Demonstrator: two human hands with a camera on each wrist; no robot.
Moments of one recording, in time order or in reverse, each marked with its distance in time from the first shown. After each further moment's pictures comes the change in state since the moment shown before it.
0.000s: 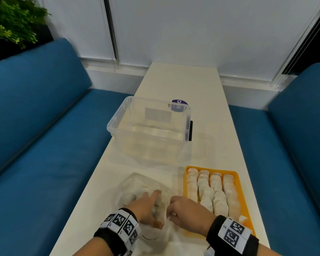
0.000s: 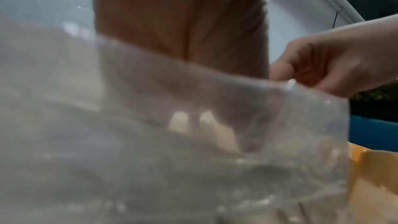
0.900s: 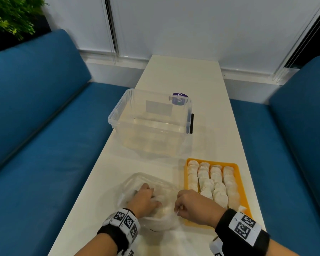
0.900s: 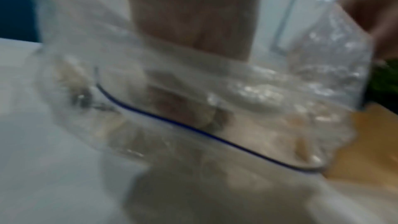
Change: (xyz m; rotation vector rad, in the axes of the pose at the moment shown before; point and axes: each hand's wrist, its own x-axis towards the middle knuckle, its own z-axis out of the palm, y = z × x) left_hand 0.005 -0.009 0.022 -0.231 0.276 0.045; right_hand -0.015 0.005 -0.002 0.051 -0.015 0.044
